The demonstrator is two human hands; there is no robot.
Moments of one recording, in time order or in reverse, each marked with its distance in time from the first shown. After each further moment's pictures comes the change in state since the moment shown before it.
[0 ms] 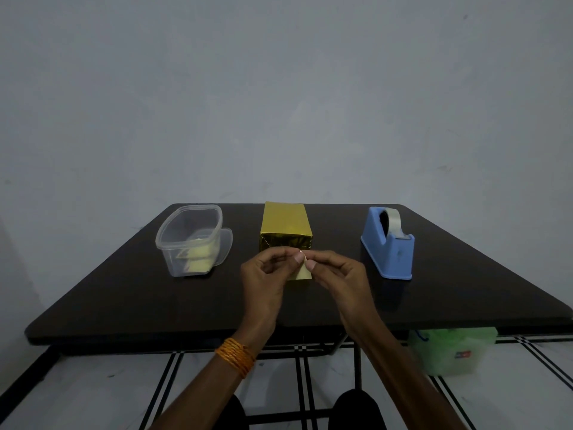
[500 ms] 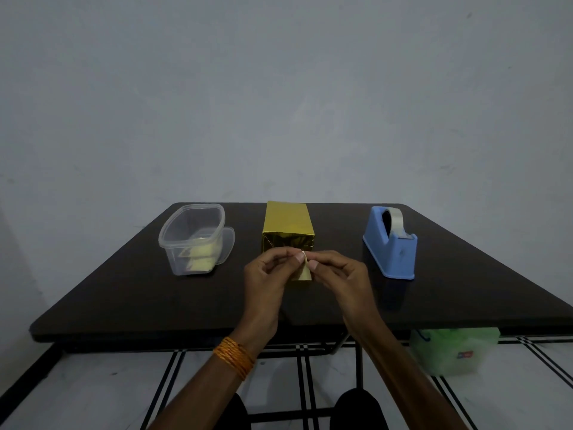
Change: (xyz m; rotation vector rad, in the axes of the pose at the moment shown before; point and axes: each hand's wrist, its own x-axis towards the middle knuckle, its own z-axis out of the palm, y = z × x) left_hand -0.001 0.000 -0.002 -0.116 -0.037 -0.128; right_hand -0.001 0.003 -0.001 -0.023 -0.013 -0.029
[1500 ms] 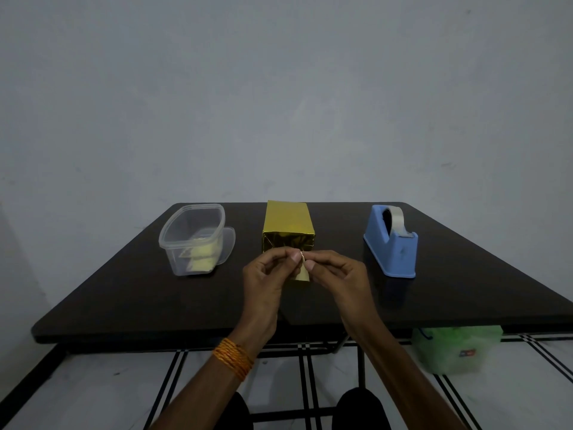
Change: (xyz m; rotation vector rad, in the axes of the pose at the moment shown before) left_hand -0.002 -0.001 -0.003 -0.009 -0.004 0.011; right_hand 0.000 0.001 0.003 0.014 0.002 -0.023
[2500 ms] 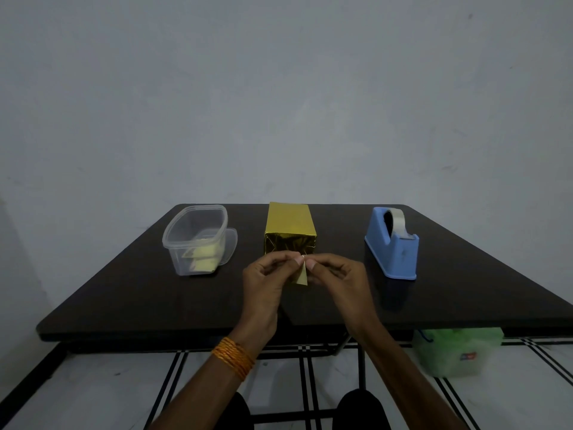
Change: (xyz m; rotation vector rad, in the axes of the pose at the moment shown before) left_hand -0.001 0.002 -0.001 -0.043 0.038 -0.060; right_hand -0.002 -0.004 0.004 -0.065 -0.010 -0.001
